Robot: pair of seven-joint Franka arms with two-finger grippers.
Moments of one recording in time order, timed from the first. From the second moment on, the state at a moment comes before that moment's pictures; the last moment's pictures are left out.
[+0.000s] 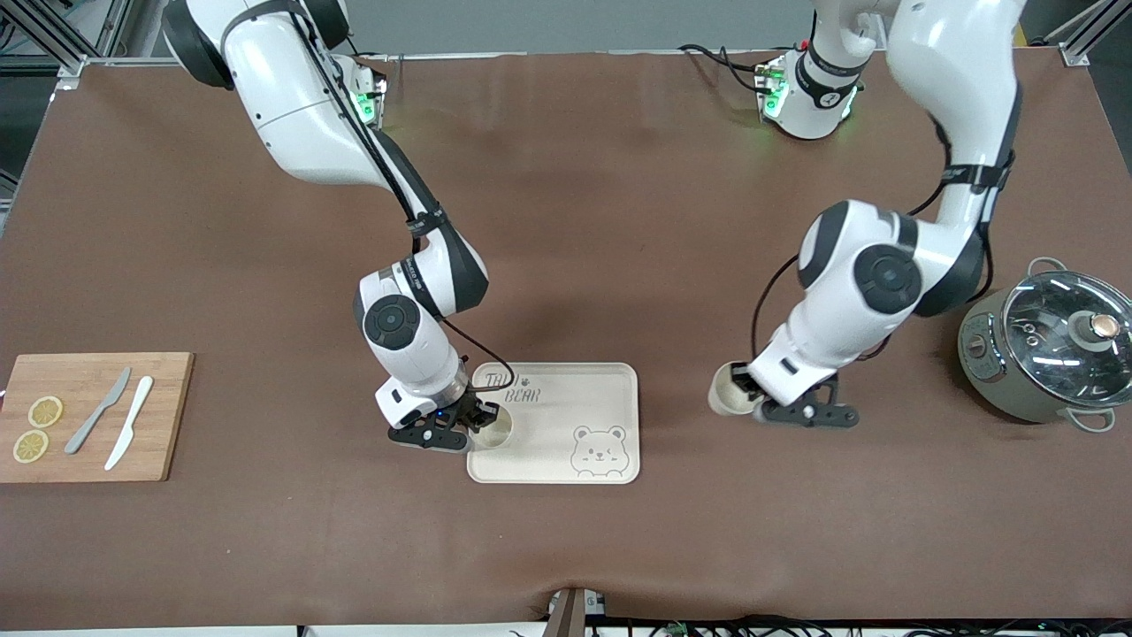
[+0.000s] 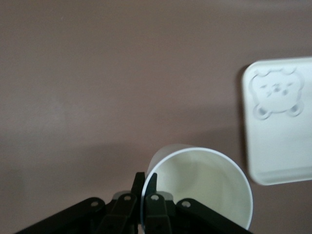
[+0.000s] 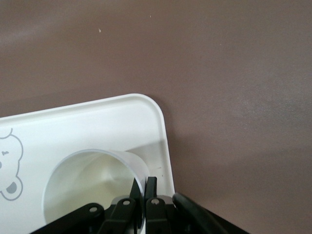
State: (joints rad) left arm -0.15 0.40 -0.16 -1.81 0.00 2.36 -0.18; right arm 0.51 0.82 -0.05 -1.42 0.07 2.48 0.59
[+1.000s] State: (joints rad) left arm 0.09 0.27 -0.21 -2.21 0.00 2.51 0.16; right arm 0.29 0.79 -0.06 -1.29 0.07 2.25 0.24
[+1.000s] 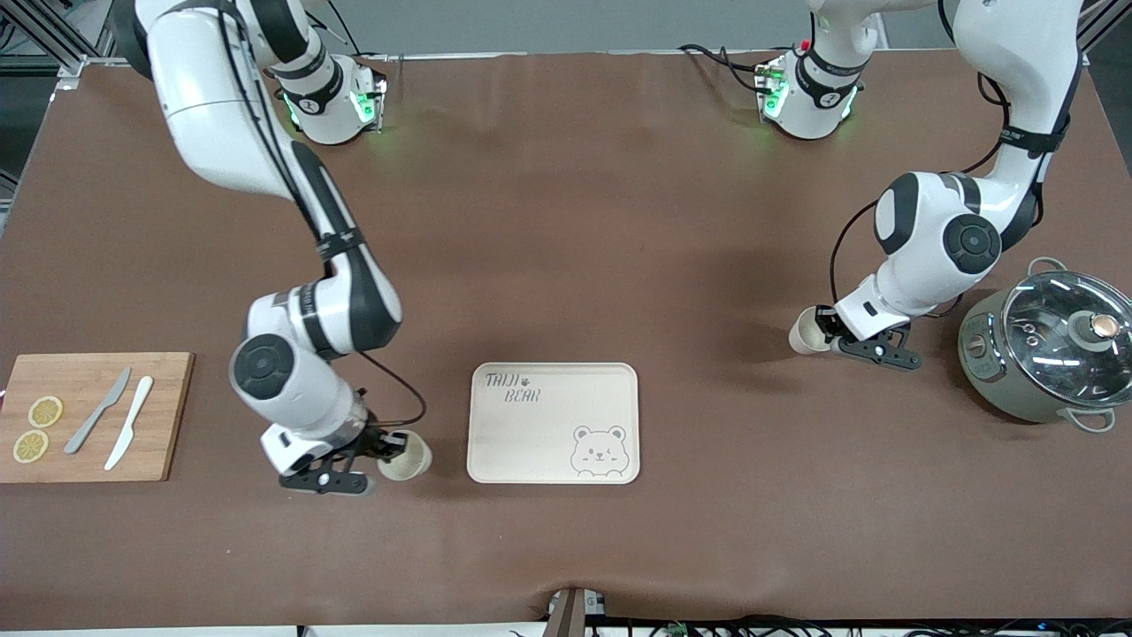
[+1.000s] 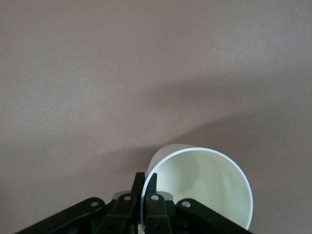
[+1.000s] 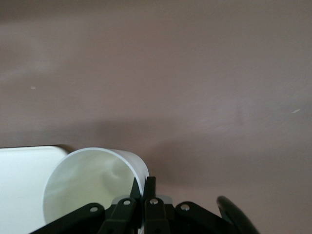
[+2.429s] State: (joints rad) left arm 0.13 0.35 -0.21 -2.23 0.00 2.65 0.21; right arm -0.03 0.83 -0.06 -1.35 0.16 2.24 -0.34
